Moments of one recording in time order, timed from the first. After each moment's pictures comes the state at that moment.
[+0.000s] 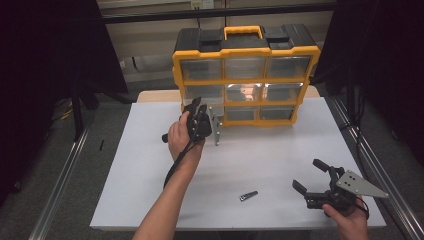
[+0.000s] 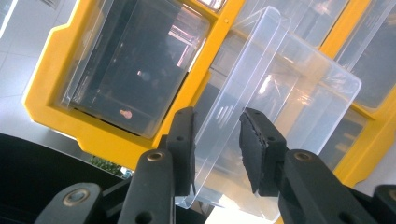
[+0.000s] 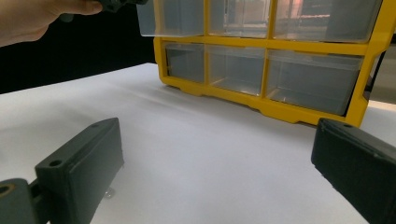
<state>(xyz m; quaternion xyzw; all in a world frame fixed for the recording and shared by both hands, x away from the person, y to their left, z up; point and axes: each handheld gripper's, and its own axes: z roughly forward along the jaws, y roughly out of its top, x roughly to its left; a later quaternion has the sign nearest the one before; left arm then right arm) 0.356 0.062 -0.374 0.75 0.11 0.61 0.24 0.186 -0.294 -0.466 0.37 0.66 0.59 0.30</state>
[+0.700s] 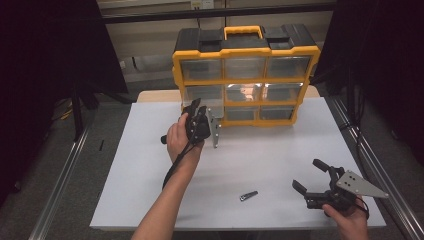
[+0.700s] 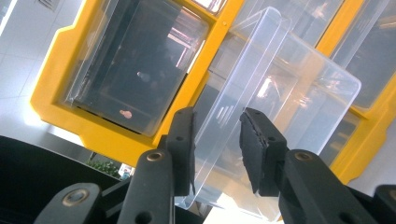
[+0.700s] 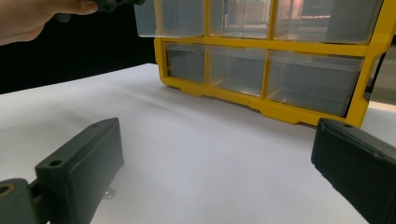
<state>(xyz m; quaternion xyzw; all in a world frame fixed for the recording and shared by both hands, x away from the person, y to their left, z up) 0.350 0.065 -0.373 0.75 0.10 0.60 0.24 0.186 -0.294 -0.466 0.37 0.66 0.59 0.30</state>
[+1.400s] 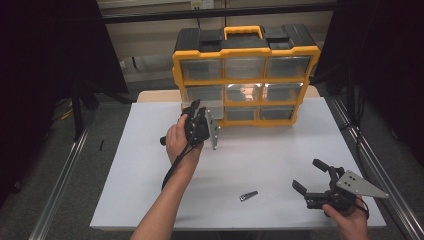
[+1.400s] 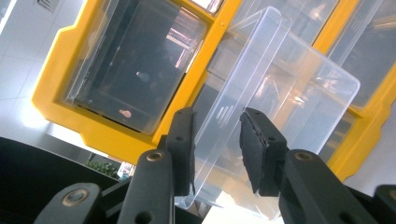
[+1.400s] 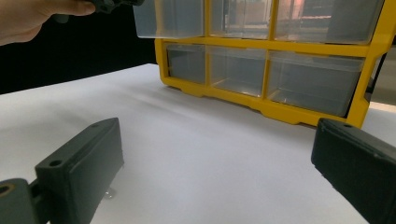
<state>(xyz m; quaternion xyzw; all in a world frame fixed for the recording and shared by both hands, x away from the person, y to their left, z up) 0.346 0.067 -0.374 0.75 0.10 0.60 0.25 0.186 -0.294 -0.466 0.36 0.66 0.59 0.30</state>
